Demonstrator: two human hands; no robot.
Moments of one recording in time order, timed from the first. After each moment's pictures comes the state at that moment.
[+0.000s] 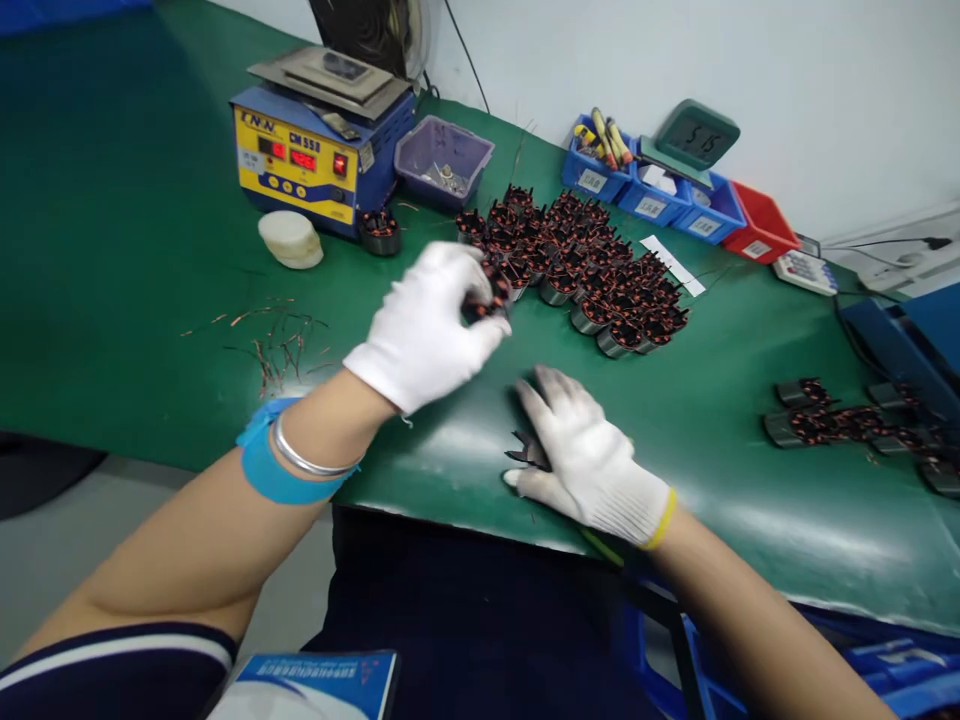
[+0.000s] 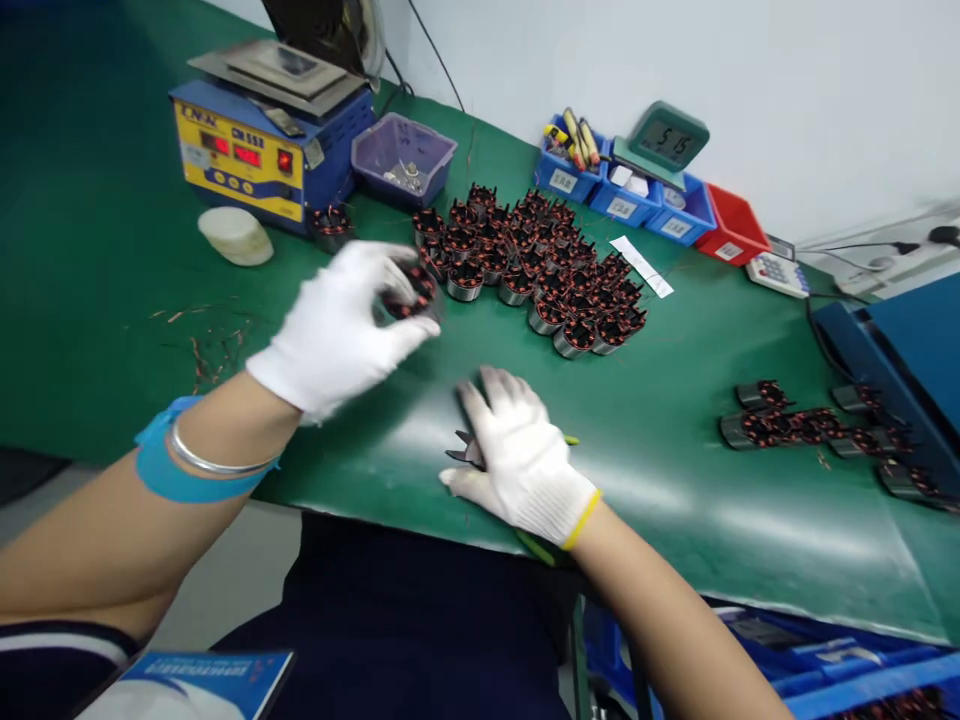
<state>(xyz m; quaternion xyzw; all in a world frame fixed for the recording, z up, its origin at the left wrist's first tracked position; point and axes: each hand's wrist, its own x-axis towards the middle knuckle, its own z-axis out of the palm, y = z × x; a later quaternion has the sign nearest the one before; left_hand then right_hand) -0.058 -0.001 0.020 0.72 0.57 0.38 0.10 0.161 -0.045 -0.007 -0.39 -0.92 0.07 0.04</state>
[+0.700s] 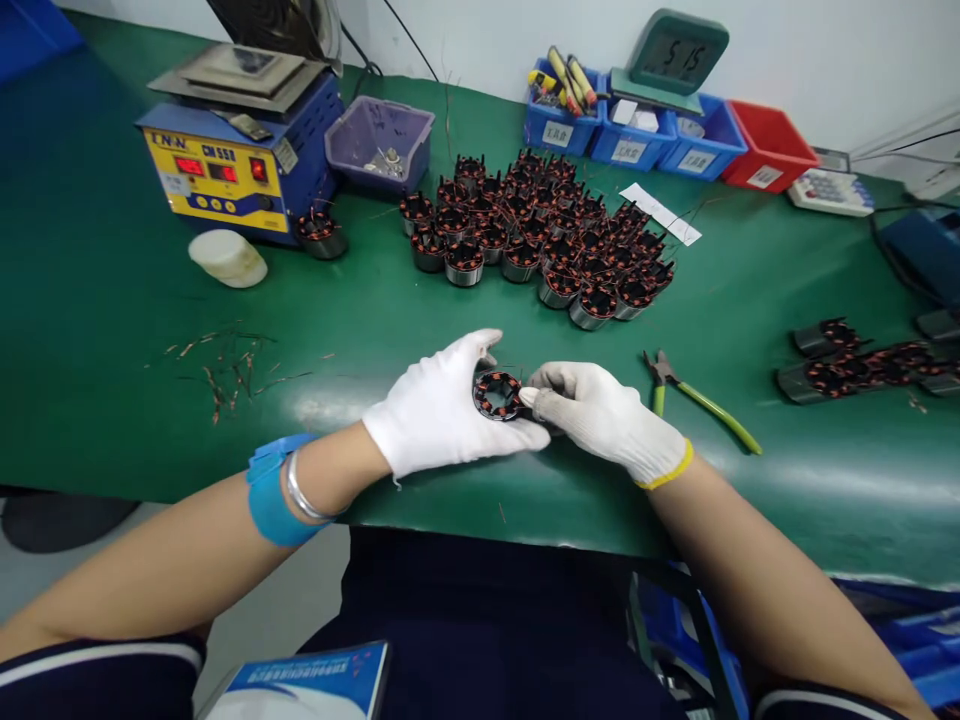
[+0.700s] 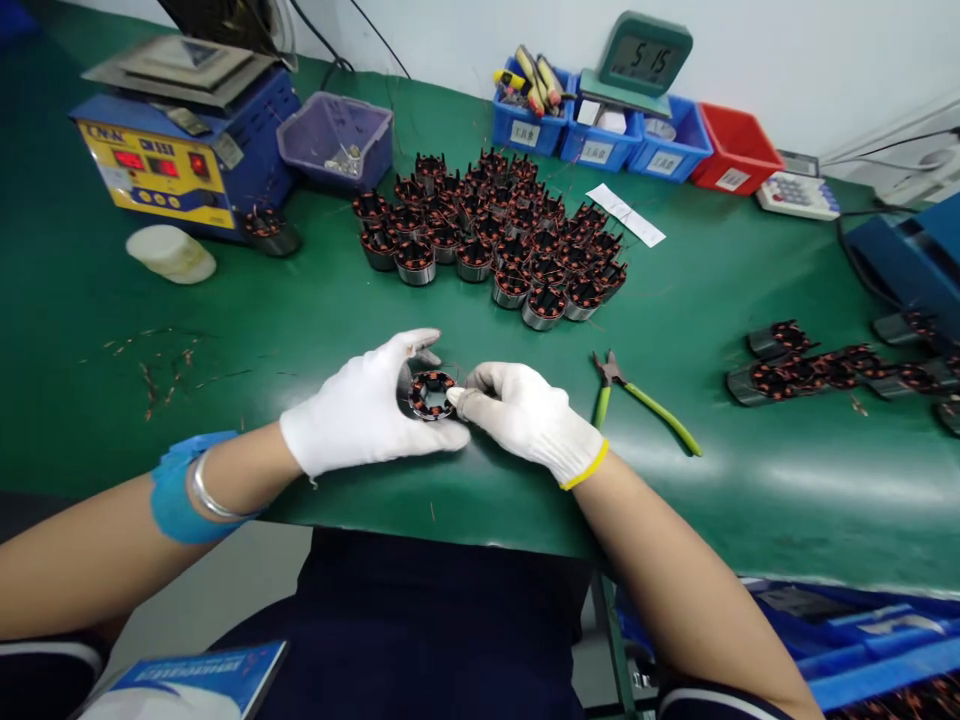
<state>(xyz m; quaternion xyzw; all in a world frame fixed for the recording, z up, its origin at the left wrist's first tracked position) -0.001 -0.029 0.005 0.74 0.58 0.16 0.30 0.194 -0.016 0.003 -0.58 -0.70 0.40 0.07</state>
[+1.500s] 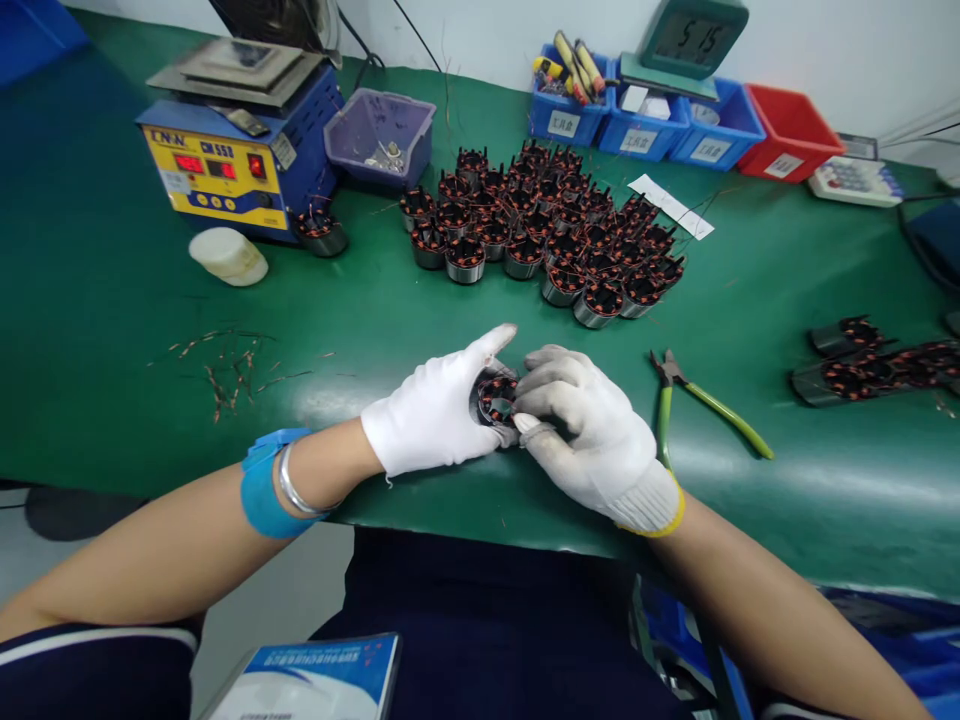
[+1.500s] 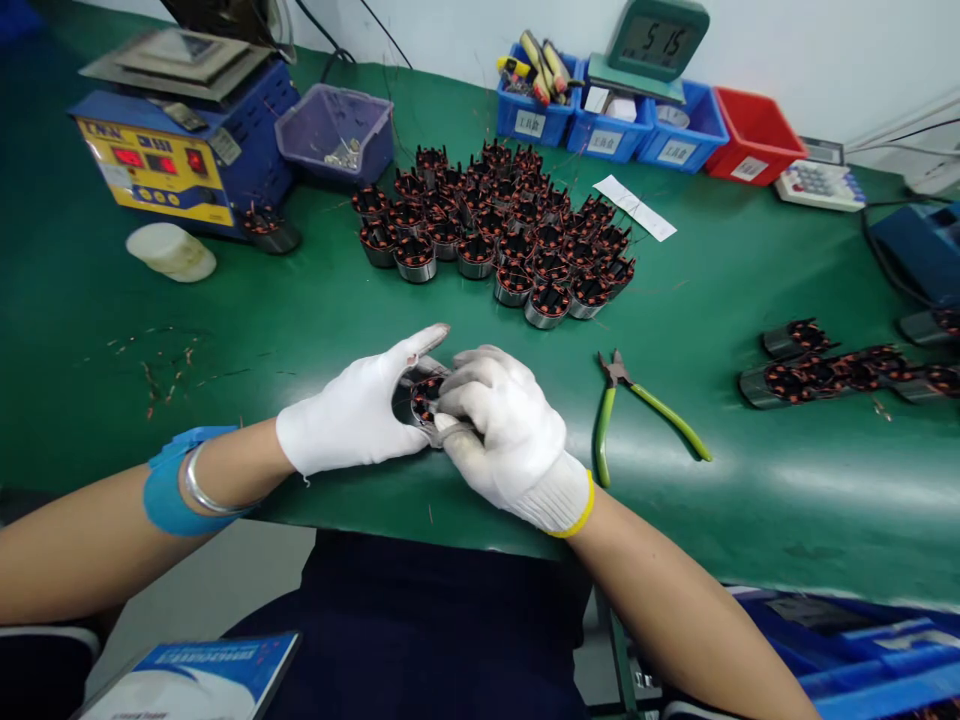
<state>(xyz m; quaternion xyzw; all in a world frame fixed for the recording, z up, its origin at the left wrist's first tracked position) -0.006 -0.025 -0.009 0.77 0.51 0.17 0.33 0.186 -0.035 -0.006 -0.35 -0.87 0.14 0.32</state>
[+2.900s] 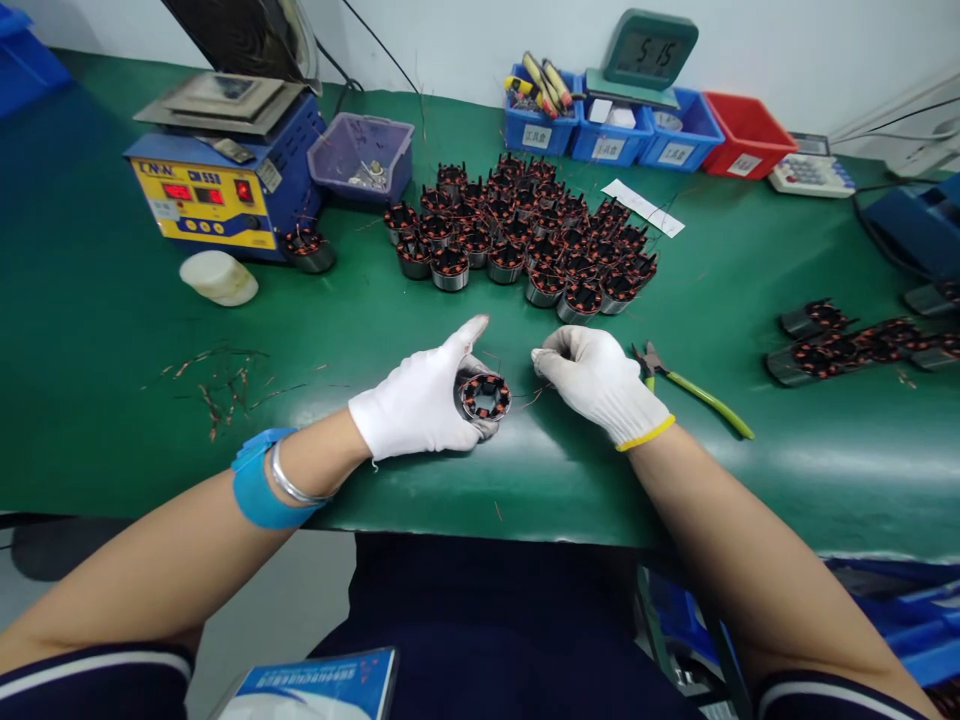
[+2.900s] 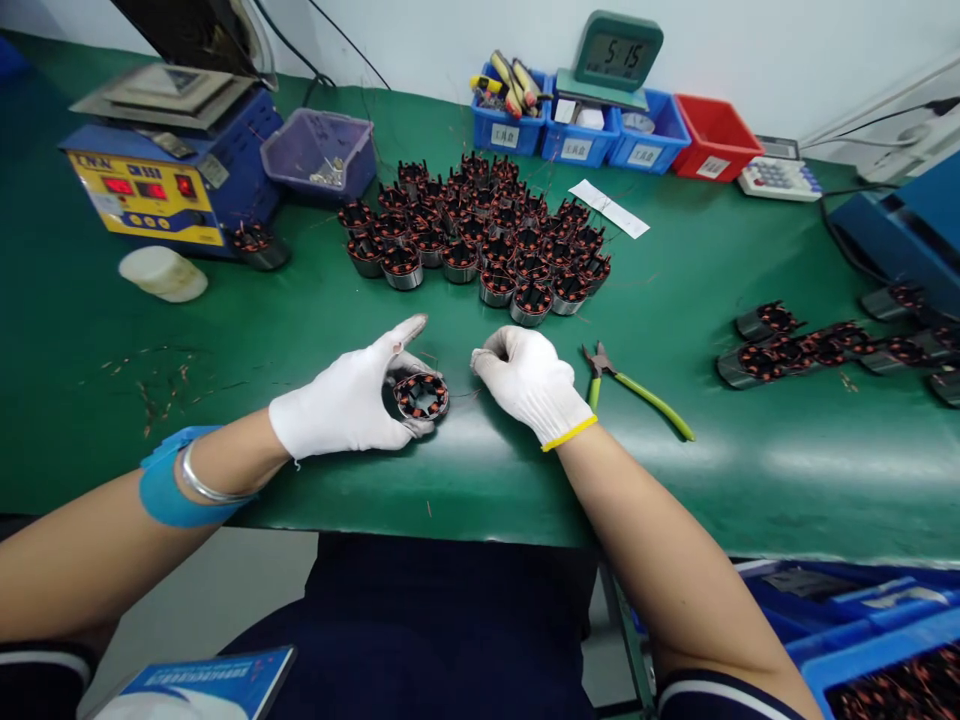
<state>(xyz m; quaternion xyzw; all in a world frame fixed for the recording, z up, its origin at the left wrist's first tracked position) -0.011 -0.014 -0.004 0.78 0.51 0.15 0.33 0.192 0.003 0.001 -0.71 -0.63 0.29 0.15</state>
